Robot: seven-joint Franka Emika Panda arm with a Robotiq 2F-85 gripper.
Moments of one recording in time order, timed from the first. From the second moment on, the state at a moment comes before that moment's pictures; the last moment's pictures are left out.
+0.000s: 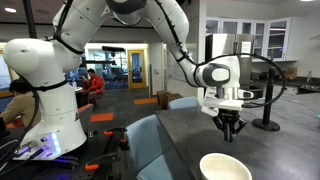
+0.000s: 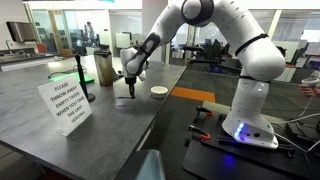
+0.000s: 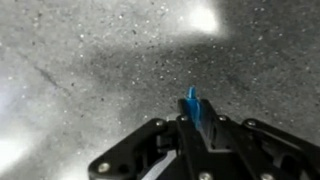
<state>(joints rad) -0.09 0.76 0.02 -1.72 -0.24 2.50 -0.52</state>
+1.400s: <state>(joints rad) -0.15 0.58 0.07 -1.84 -0.29 2.41 -0.88</state>
